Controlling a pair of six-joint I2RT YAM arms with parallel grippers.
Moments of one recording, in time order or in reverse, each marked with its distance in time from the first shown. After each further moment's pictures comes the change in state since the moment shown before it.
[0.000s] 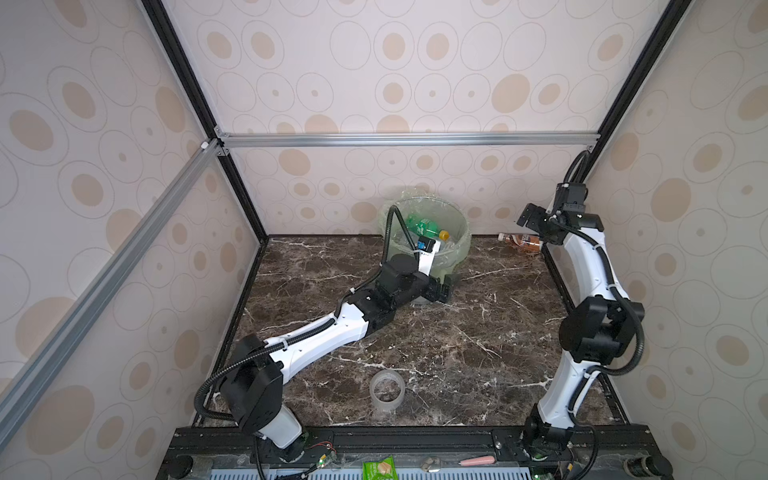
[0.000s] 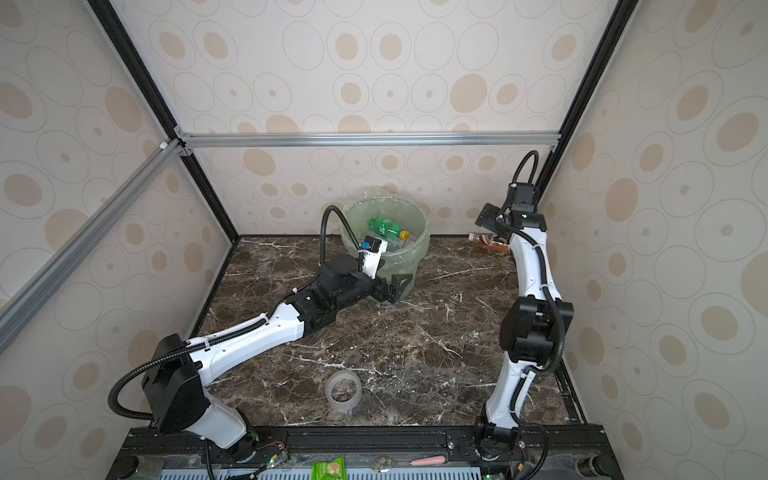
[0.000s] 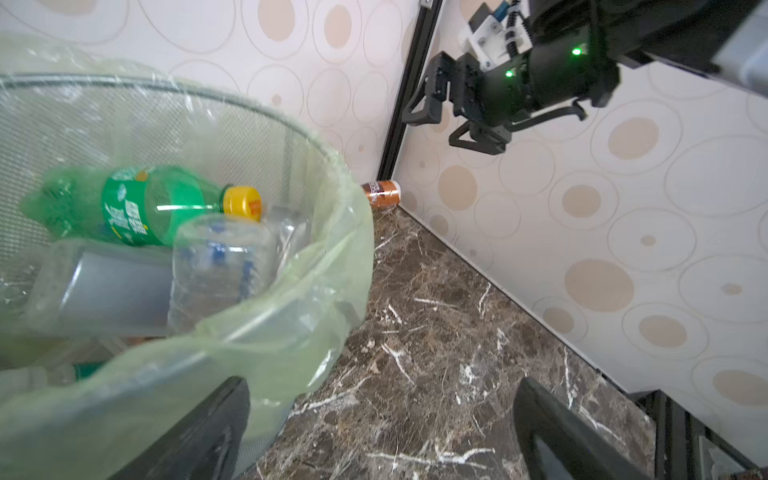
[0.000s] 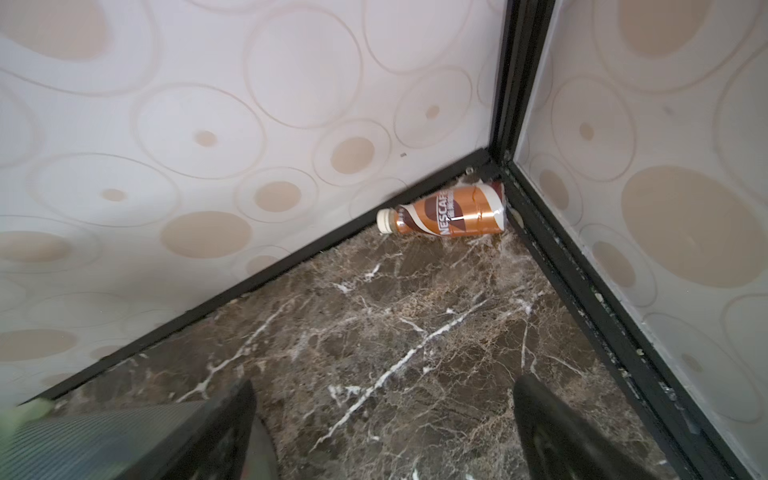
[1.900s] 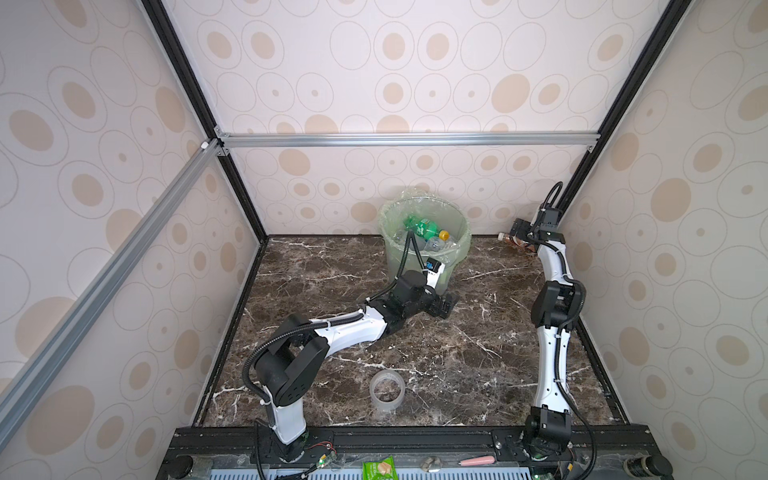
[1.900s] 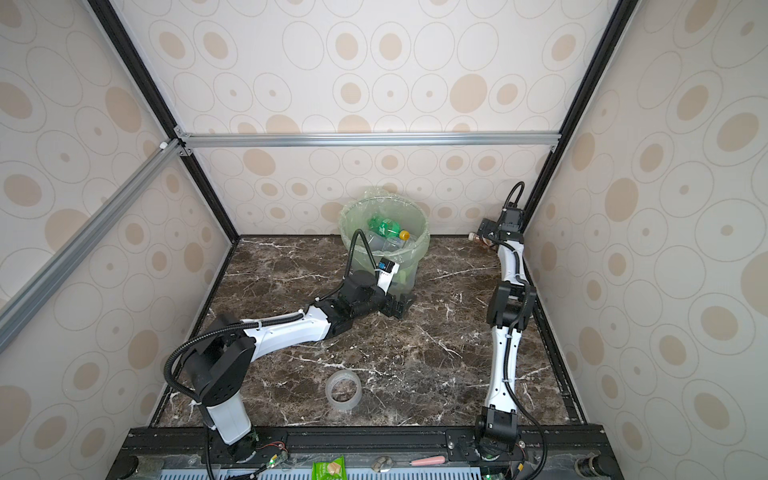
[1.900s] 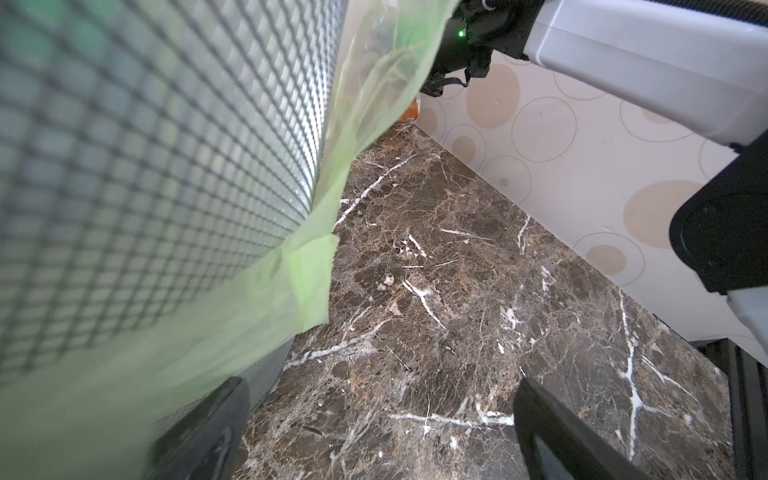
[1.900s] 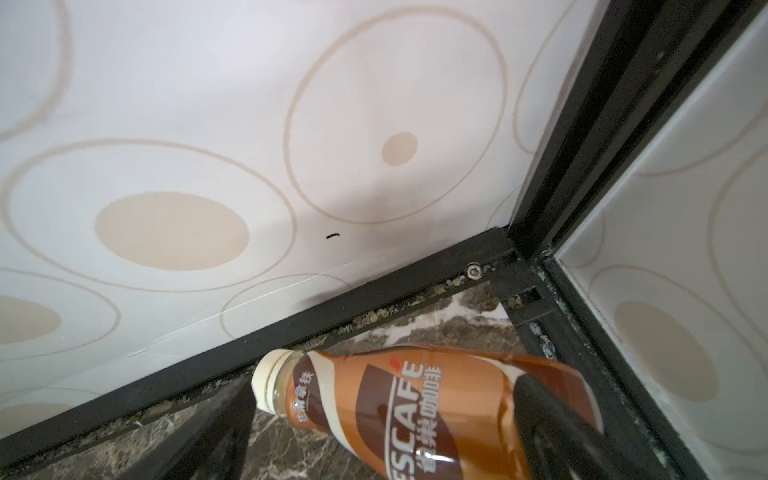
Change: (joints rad) left arm 0.019 0.226 -0.060 0.155 0.069 -0.008; right arm -0.070 0.746 0.661 0.254 -0.017 -0.162
